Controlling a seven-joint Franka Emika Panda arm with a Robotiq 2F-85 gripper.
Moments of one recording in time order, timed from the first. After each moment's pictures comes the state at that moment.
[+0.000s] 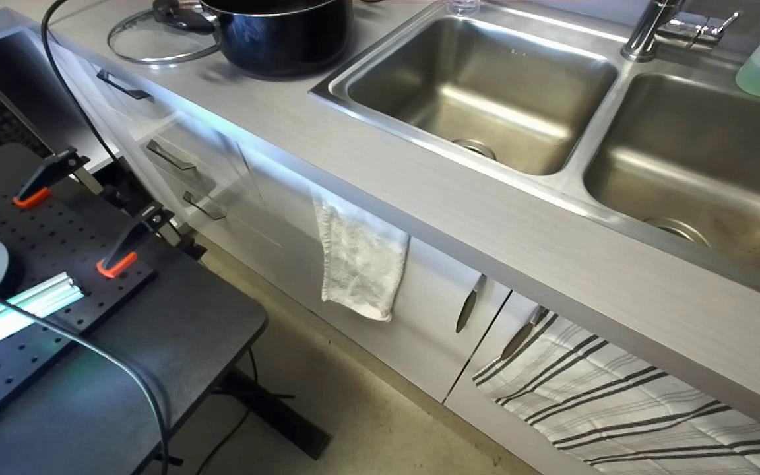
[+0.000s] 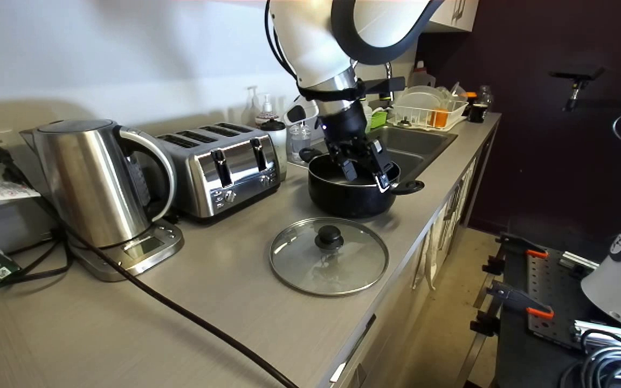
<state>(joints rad) 0.21 0.25 0.20 -1.96 -0.23 1.81 -0.65</state>
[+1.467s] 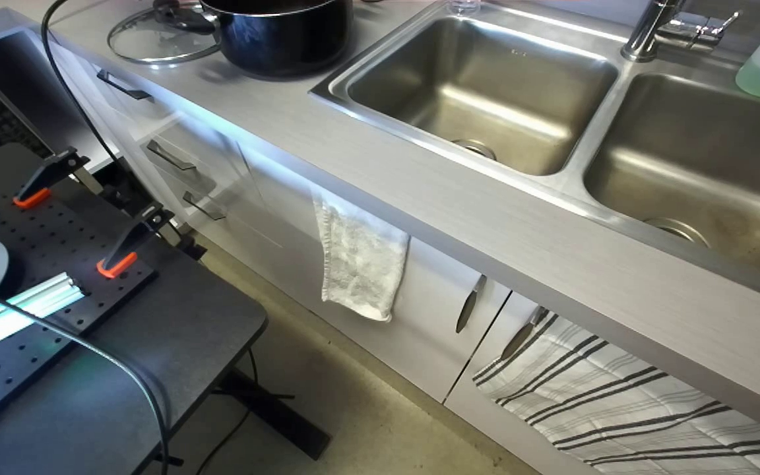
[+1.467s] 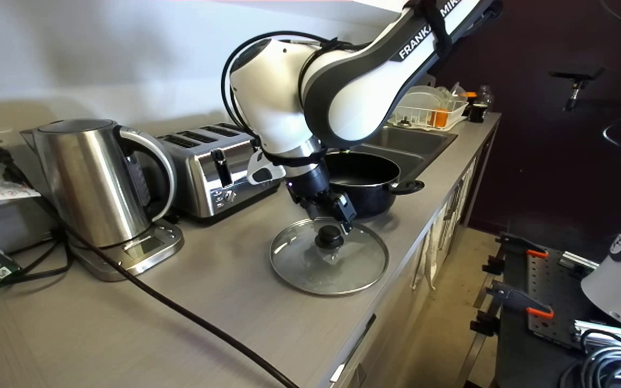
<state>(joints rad) 0.26 0.51 0.24 -1.82 -0.44 1.96 -0.65</state>
